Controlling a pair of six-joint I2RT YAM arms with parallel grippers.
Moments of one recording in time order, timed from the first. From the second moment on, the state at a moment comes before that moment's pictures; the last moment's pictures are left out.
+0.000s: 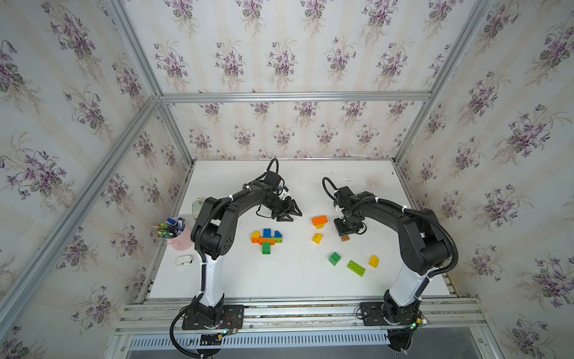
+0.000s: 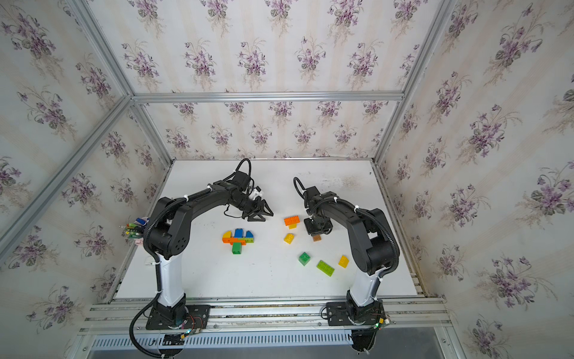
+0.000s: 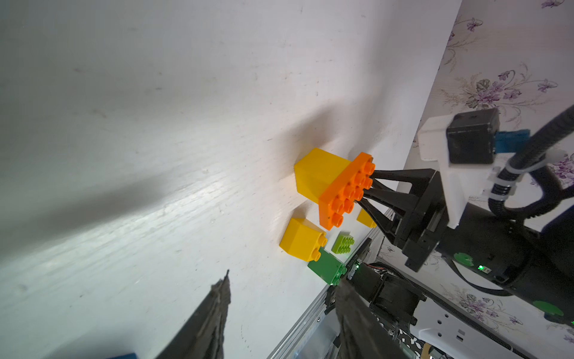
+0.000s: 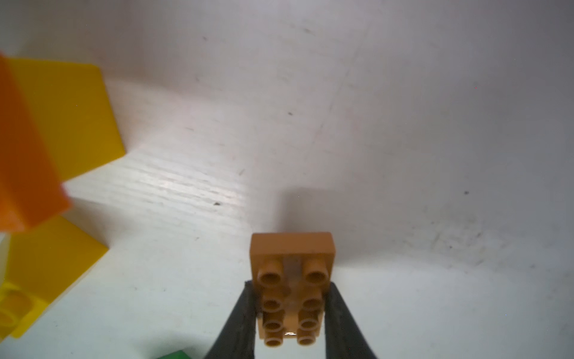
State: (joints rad) left arm -0.40 2.05 1.49 -0.68 0.74 -0.55; right arm 0.40 1.79 1.14 -0.87 0.01 0.02
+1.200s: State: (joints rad) left arm -0.40 2.05 1.50 -0.72 0.73 -0.55; right arm 0.41 1.80 1.09 -0.70 -0.04 -0.21
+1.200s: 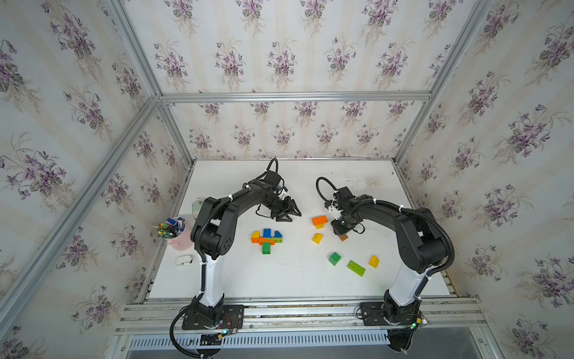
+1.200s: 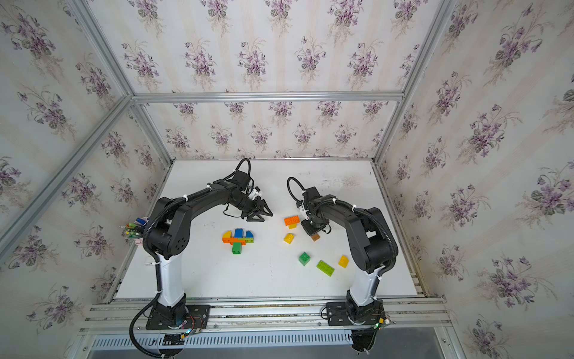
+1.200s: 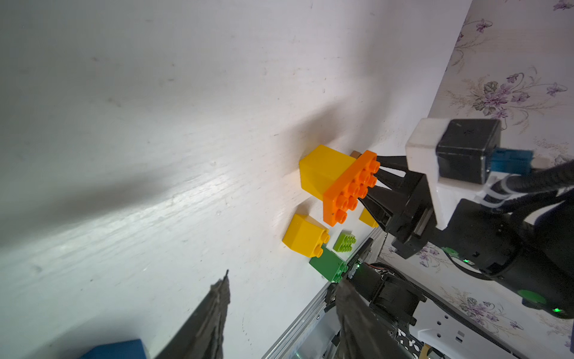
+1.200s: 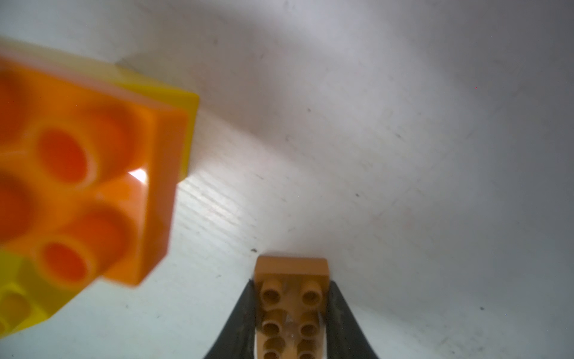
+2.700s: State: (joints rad) left arm -0.40 1.99 1.42 -0.68 0.70 -0.63; right arm 0.48 1.82 1.23 -0.57 0.02 -0.32
